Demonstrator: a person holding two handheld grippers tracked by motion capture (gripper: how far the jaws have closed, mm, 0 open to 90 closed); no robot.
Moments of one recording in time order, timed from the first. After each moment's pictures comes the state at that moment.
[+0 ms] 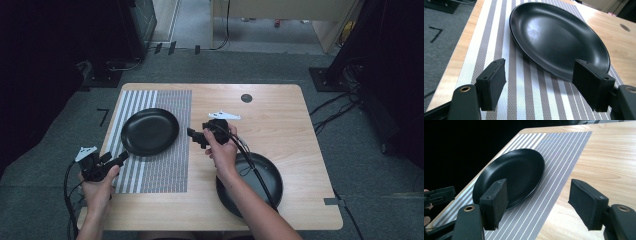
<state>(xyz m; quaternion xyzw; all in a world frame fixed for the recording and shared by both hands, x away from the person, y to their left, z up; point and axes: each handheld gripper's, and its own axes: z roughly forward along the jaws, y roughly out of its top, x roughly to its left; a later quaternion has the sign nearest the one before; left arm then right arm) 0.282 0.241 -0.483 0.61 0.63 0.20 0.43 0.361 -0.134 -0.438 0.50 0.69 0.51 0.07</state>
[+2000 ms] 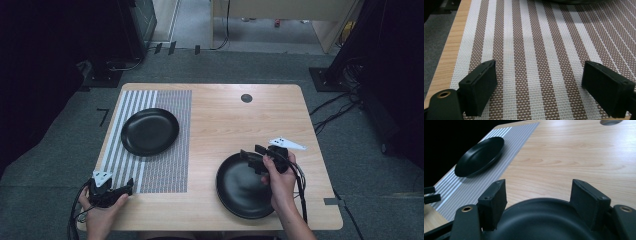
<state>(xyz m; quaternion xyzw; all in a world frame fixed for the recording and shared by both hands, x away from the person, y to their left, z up) 0.231 0.220 -0.518 0.69 0.60 0.26 0.31 0.273 -0.283 -0.452 0.54 0.67 0.50 0.11</state>
